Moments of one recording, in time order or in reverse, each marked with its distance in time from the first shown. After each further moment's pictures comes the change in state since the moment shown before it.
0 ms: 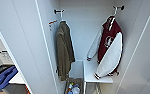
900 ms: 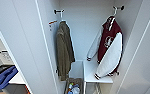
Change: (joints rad) left arm 0.003 0.026 0.002 -0.080 0.059 -0.020; right arm -0.258 0.029 0.010 0.160 0.036 0.000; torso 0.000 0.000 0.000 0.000
